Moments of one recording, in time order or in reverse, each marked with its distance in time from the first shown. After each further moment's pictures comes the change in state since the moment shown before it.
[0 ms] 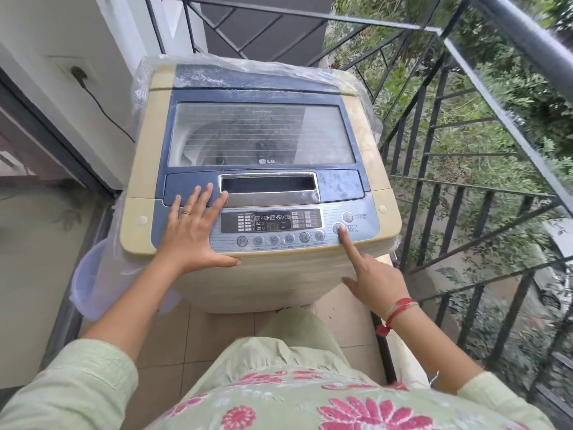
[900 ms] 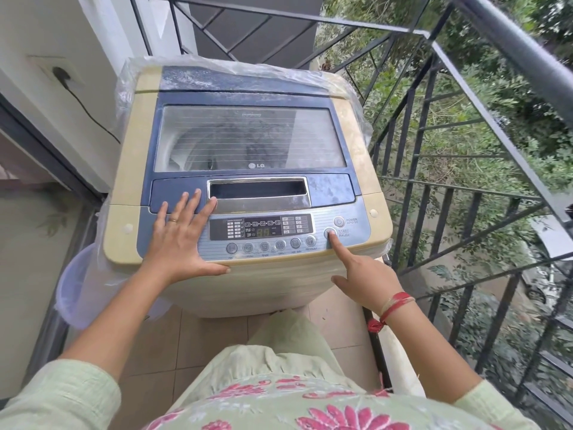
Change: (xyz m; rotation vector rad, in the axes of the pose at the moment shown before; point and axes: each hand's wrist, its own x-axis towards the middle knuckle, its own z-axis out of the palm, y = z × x) left_hand 0.001 -0.002 0.003 0.008 -0.003 -0.015; right_hand 0.010 -0.008 -0.030 -0.015 -0.111 0.034
